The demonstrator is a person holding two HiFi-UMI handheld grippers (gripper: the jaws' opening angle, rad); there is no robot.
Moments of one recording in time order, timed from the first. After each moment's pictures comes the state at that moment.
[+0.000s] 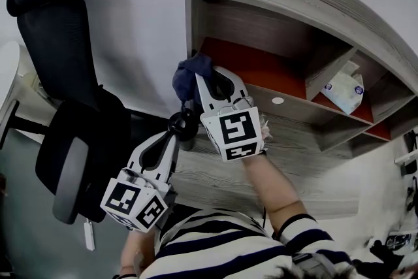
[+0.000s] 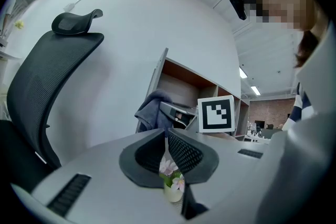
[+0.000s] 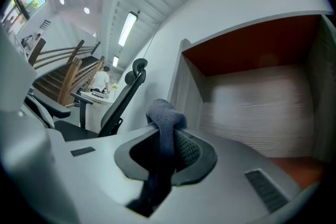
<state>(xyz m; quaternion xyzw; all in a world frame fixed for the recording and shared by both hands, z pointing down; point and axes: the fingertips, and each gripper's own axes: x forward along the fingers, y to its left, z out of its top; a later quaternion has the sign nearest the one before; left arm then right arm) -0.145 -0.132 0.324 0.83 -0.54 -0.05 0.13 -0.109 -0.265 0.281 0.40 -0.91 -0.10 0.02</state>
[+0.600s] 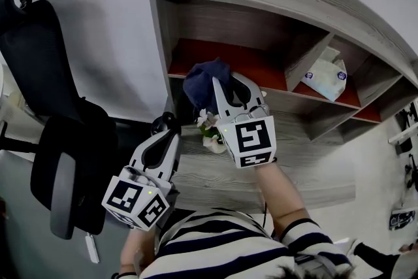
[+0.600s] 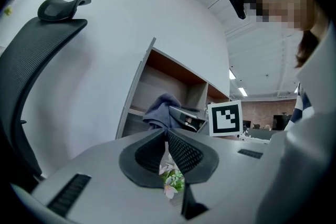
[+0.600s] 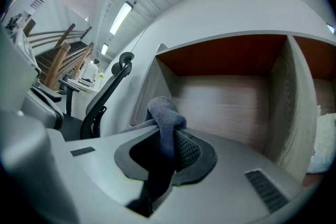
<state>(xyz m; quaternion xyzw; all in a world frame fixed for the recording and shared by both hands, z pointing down) -0.099 -0.151 0.324 0.86 -0.48 -0.05 0.13 -0.019 -0.266 0.284 0.48 -0.87 -0.12 0.05</state>
